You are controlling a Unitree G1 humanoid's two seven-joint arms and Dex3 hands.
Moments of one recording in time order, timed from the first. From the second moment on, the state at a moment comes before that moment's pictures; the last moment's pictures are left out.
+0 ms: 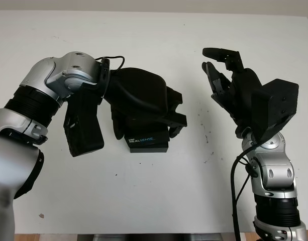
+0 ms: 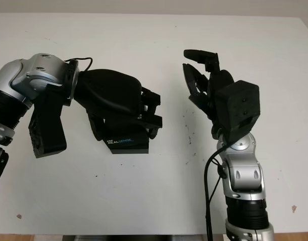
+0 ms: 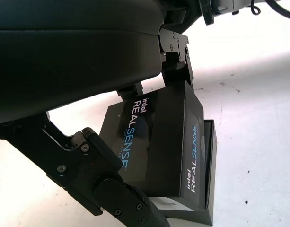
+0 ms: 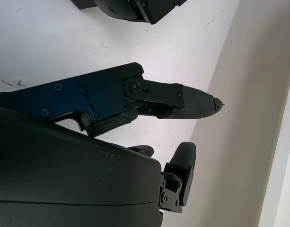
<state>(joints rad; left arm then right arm) -1.22 0.60 -0.54 0.64 0.56 -1.24 -0.65 -0.40 -0.22 -0.08 -0.21 -0.01 0.41 0.08</state>
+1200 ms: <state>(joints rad) -1.18 0.58 -0.57 0.53 0.72 -1.35 -0.48 -0.39 -0.21 -0.08 -0.21 -0.02 0.39 0.07</state>
